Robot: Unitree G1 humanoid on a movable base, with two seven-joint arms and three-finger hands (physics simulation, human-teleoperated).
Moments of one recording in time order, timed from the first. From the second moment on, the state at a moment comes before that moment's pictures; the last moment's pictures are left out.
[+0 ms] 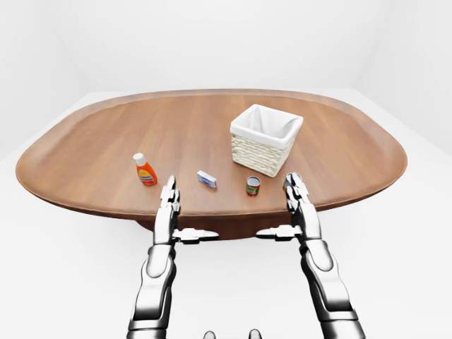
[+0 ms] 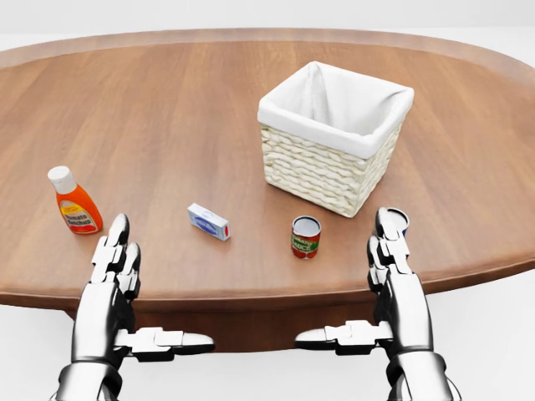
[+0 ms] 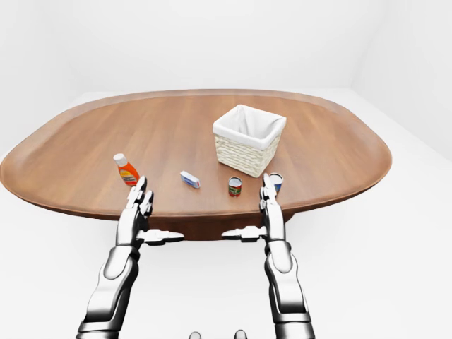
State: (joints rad) left arm 0.00 0.01 0.01 -0.01 -0.01 0.00 -0.01; right arm 0.00 -0.01 -0.02 0.01 0.01 0.00 0.02
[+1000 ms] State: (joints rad) left arm 0.00 0.02 0.04 0.00 -0.02 -0.01 -0.04; right arm -0.01 -0.02 -0.07 0.00 0.04 -0.02 -0.03
